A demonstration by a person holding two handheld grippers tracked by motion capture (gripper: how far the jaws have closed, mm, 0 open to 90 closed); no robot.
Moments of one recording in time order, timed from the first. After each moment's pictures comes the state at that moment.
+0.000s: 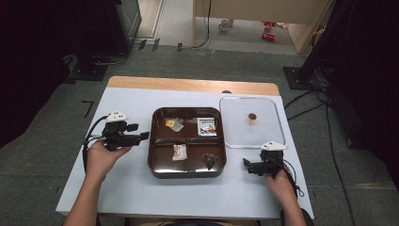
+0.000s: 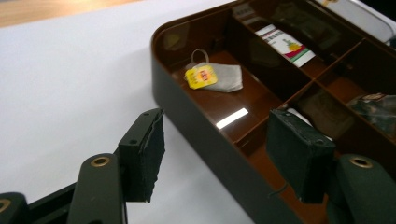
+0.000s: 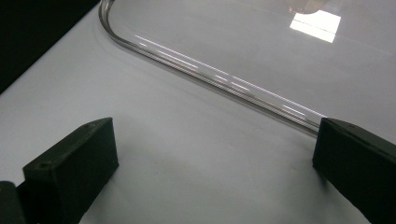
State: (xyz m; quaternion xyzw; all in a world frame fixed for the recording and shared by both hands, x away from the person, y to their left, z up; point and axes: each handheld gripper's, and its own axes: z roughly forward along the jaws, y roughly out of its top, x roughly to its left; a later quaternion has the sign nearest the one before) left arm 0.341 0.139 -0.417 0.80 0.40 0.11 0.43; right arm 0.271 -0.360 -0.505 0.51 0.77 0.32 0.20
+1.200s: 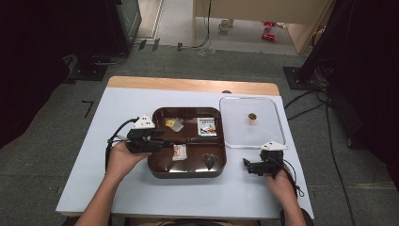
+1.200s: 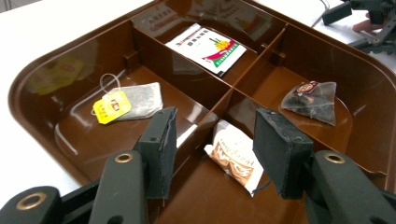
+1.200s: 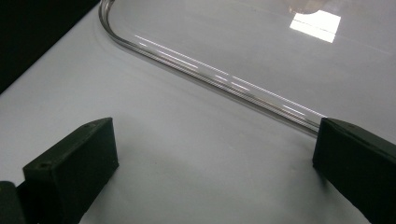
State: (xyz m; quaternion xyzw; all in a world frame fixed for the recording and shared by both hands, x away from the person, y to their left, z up) left arm 0.332 0.074 -0.422 0.85 0.30 0.08 0.43; right arm 0.271 -0.360 -0.506 0.51 0.77 0.33 0.20
